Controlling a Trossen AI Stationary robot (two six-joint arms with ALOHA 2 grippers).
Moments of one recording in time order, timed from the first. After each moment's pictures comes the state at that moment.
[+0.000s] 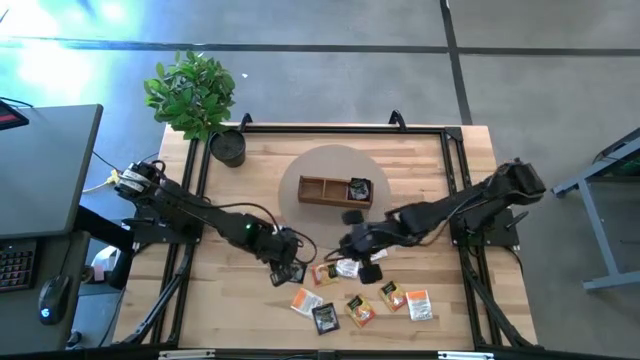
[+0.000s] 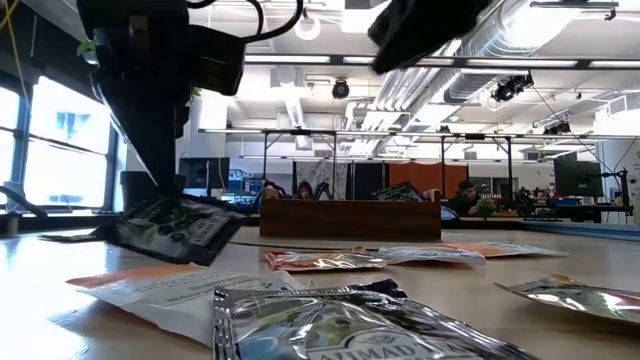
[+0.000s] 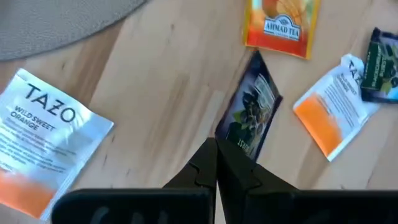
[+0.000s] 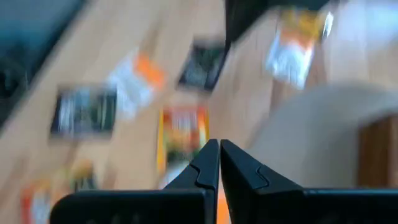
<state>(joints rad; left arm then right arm) -0.35 1.61 1.02 -0.57 -0.03 -0.78 0.29 1.58 1.09 -0.23 0.07 0.00</state>
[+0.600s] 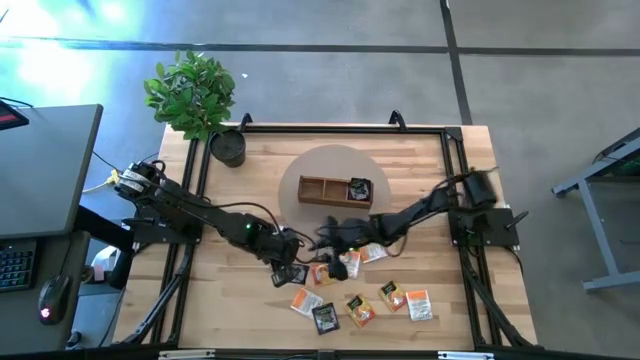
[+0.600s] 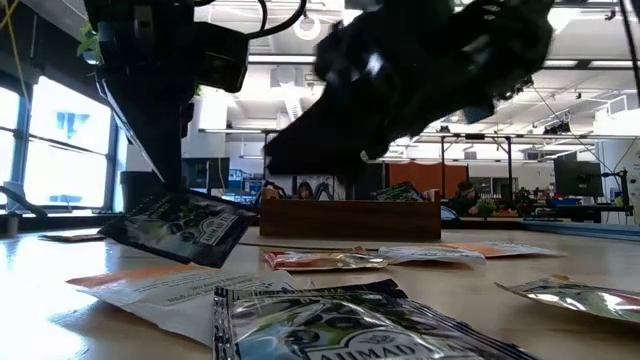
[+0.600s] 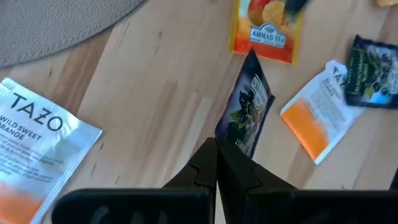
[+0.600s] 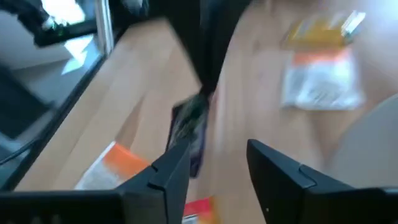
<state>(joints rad) -0.35 1.61 1.02 -0.54 -0.01 -0.77 0.18 1.97 0.96 0.59 -0.12 0.30</state>
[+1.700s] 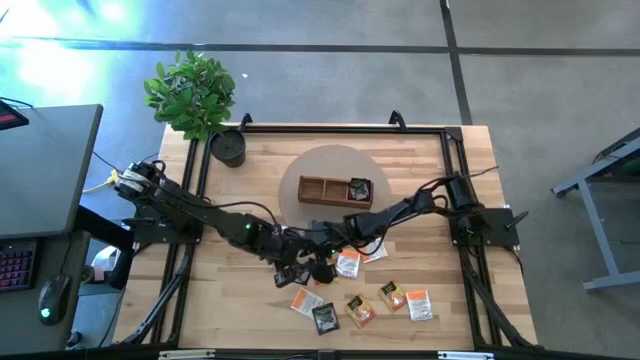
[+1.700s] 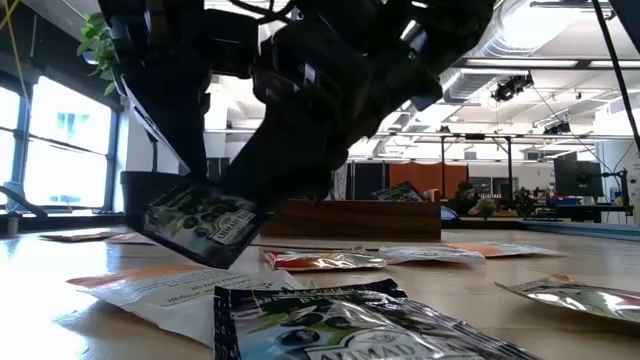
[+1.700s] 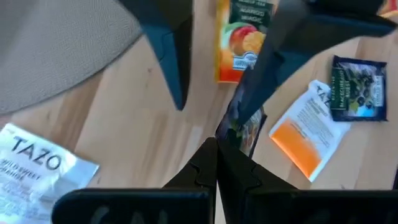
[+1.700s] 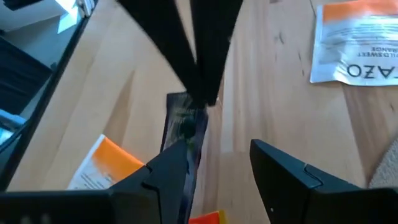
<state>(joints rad) -0.35 1.61 1.02 -0.46 -0.06 -0.70 0.16 2.09 1.25 0.21 -0.20 0.31</state>
